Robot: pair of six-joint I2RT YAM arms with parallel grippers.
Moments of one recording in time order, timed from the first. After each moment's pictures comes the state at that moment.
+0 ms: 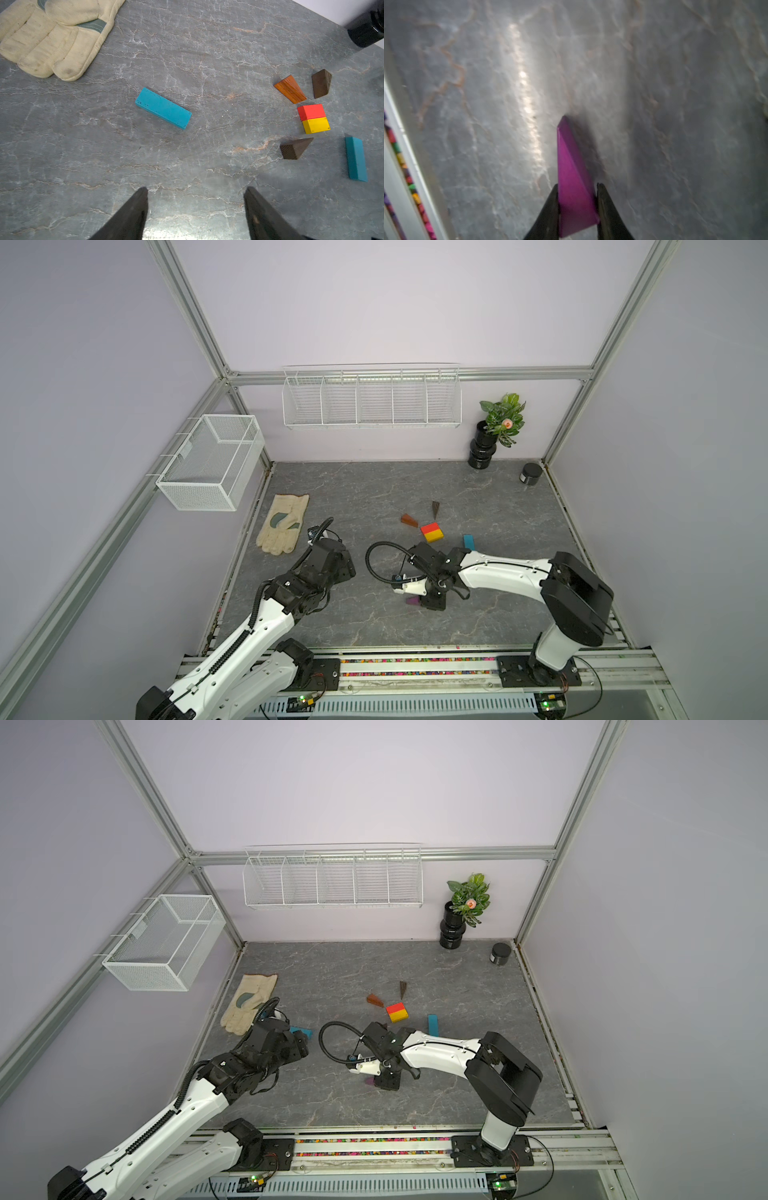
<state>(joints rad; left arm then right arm) -0.60 0.86 0.67 -0.65 -0.29 -0.72 0.91 1.69 1.00 -0.65 -0.12 -0.48</state>
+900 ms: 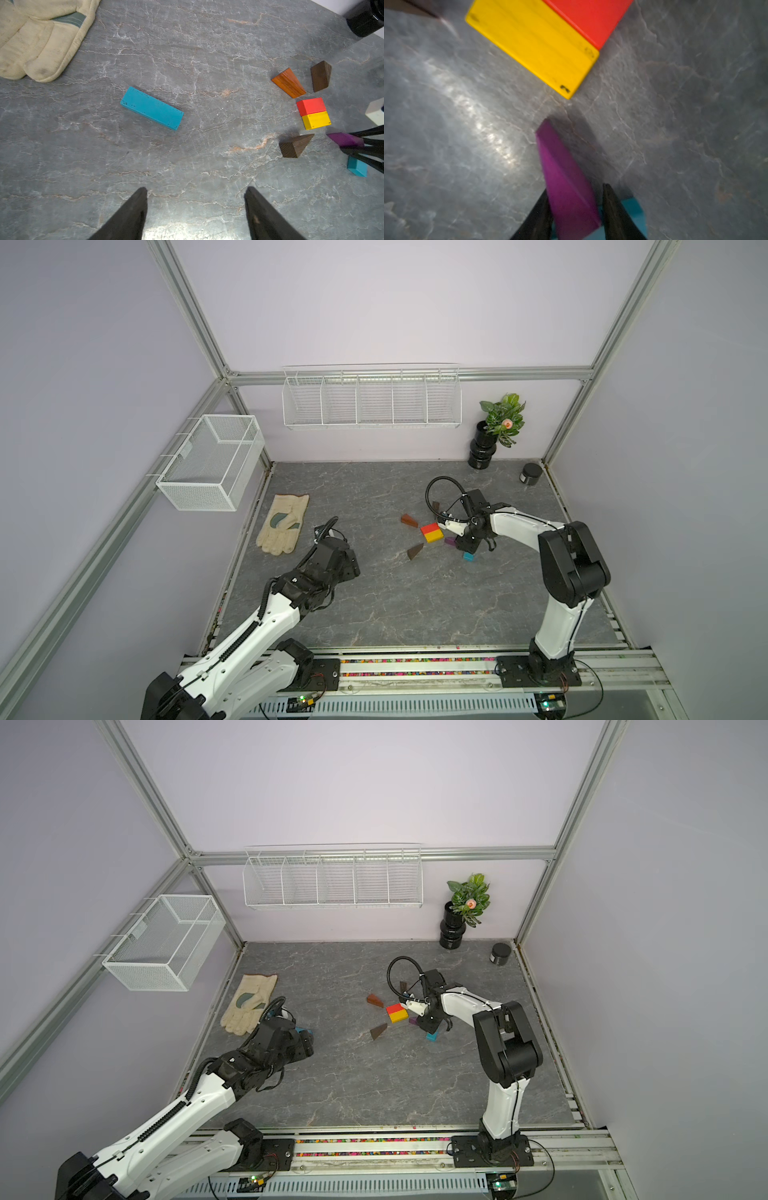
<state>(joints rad) -0.60 0.93 0.64 -0.56 -0.26 -0.69 0.36 1.88 1.20 -0.61 -0.08 -0.64</state>
